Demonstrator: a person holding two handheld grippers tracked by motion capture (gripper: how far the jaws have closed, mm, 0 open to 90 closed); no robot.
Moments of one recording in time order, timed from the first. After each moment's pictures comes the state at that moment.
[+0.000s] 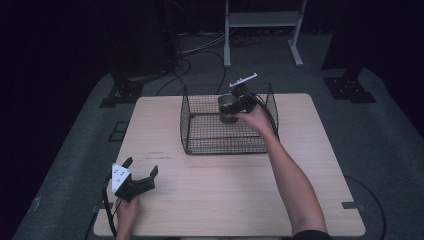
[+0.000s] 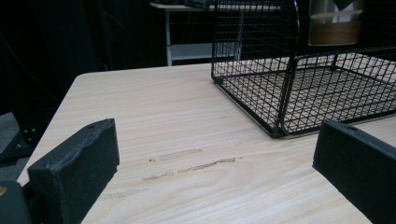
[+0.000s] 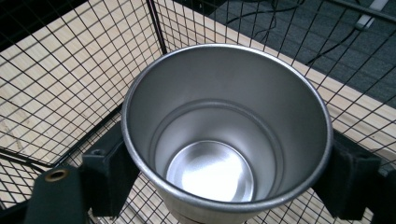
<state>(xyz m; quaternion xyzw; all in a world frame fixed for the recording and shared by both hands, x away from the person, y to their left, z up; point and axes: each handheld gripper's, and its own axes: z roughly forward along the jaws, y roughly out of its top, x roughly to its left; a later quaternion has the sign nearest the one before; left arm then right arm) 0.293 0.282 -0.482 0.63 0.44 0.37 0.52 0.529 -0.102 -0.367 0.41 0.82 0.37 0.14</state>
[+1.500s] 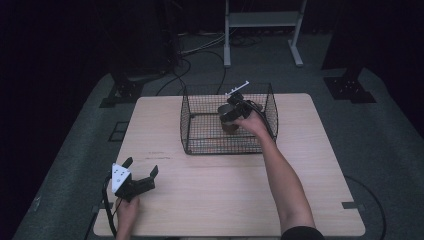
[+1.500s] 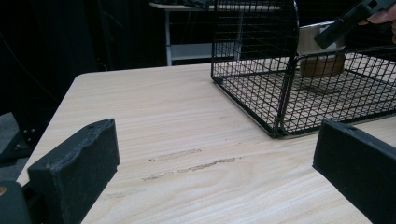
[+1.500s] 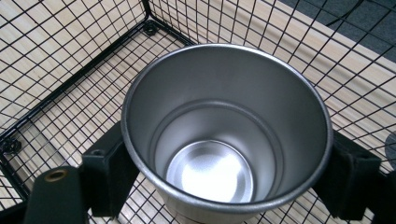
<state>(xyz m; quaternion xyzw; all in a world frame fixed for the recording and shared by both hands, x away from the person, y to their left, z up) 0.293 0.282 -0.482 0.63 0.44 0.37 0.52 0.546 -0.093 -0.410 0.41 0.85 0.31 0.13</state>
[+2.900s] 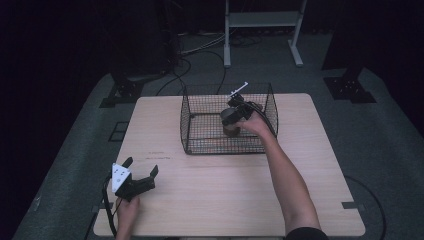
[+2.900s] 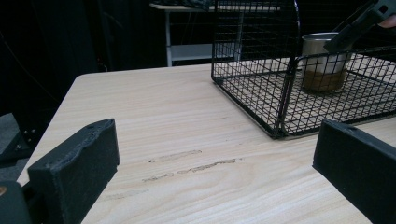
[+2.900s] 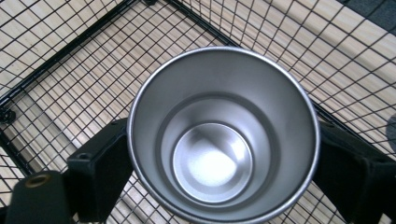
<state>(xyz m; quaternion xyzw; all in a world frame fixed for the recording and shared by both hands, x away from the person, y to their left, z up) 0.294 0.282 -0.483 0.63 0.44 0.37 0.52 0.544 -0.096 -0.411 0.40 0.87 0.27 0.12</state>
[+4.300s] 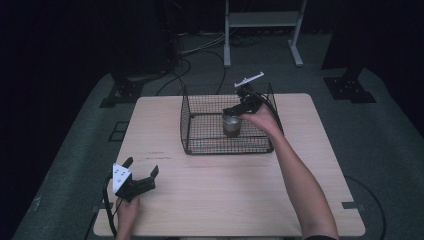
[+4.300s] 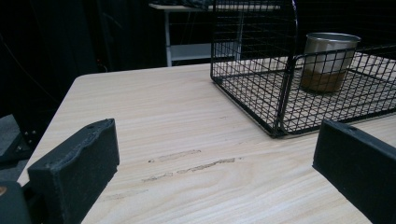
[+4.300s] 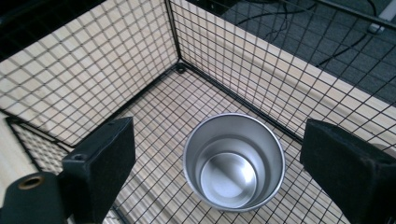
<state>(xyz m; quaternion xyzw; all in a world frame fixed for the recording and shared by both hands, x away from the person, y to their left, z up) 0.293 0.281 -0.483 0.63 0.44 0.37 0.52 0.514 -0.117 -0.354 0.39 0.83 0.38 0.13</state>
